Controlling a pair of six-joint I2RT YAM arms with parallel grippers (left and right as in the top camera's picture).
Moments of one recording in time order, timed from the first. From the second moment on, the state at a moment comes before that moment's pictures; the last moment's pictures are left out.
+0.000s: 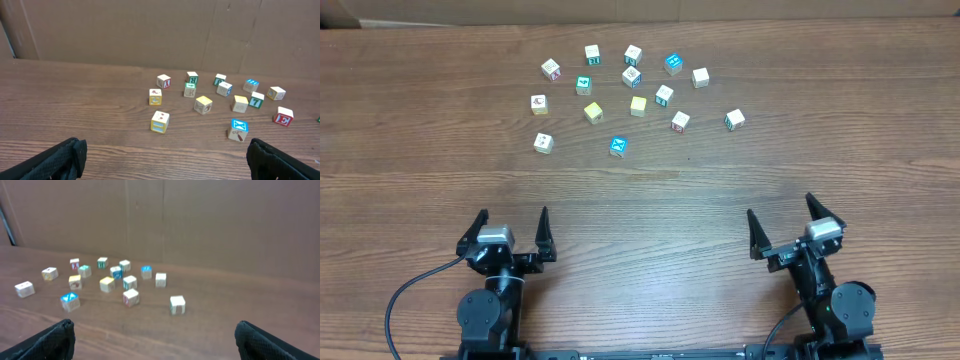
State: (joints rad) left arm -0.03 0.02 0.01 -0.08 -0.03 -0.09; right arm 0.14 0.01 0.02 -0.03 -0.12 0.00
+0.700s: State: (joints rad) left arm -0.03 0.02 0.01 -0.08 -0.03 -0.09; right arm 0.14 0.01 0.28 -0.25 -0.12 0.04
